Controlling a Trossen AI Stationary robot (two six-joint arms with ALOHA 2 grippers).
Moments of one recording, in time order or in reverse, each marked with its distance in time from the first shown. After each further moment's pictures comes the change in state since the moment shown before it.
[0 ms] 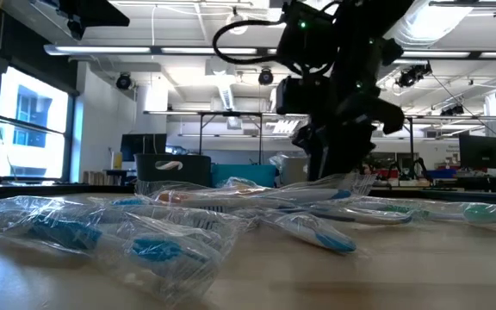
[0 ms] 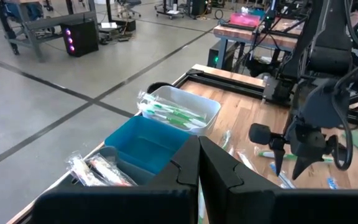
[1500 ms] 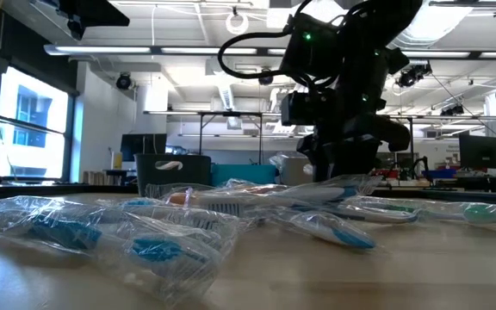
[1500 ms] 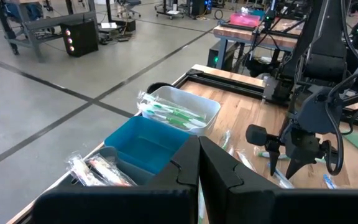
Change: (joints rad) left arm 0.000 0.000 0.000 0.000 0.000 0.000; right arm 0.000 0.009 -0.049 0.038 0.045 -0.018
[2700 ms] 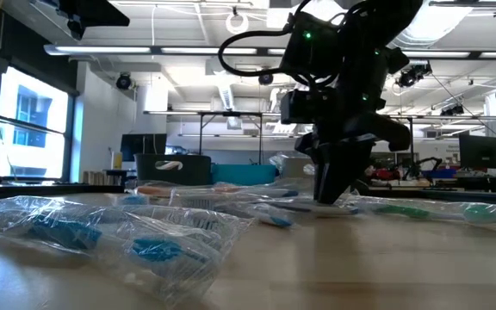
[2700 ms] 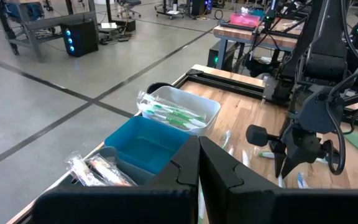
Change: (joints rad) left arm 0.000 0.000 0.000 0.000 0.000 0.000; right arm 0.000 -0.001 0.000 0.004 -0.001 -0.027
